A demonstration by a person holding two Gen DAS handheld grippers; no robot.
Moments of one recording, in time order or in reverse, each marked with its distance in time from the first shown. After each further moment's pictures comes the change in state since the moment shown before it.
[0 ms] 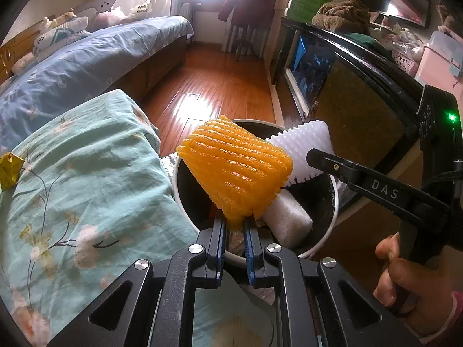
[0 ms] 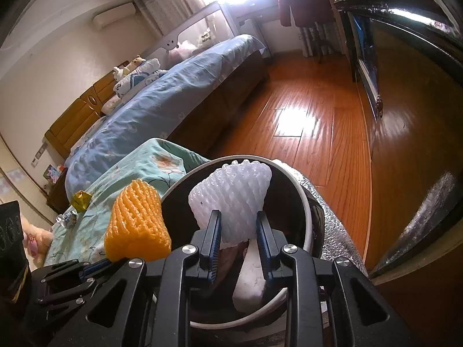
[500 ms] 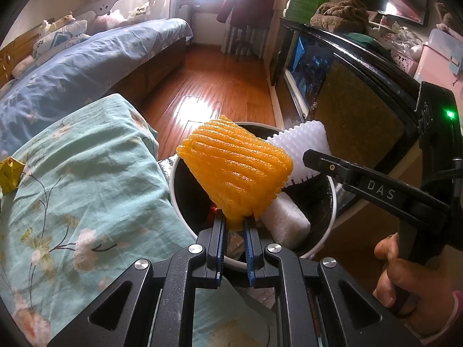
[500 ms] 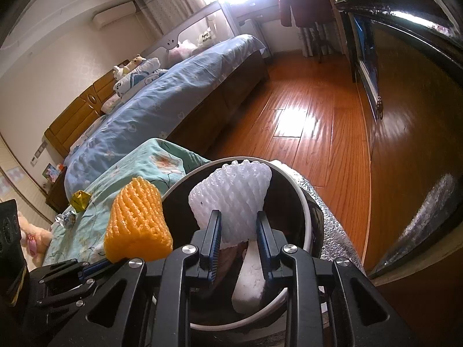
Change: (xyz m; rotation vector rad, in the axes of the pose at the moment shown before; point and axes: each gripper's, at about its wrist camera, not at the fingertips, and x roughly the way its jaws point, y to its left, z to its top) left arm 0.001 -0.001 0.001 0.012 -0.005 0.002; right arm 0.000 0.000 0.000 -0.001 0.003 0.000
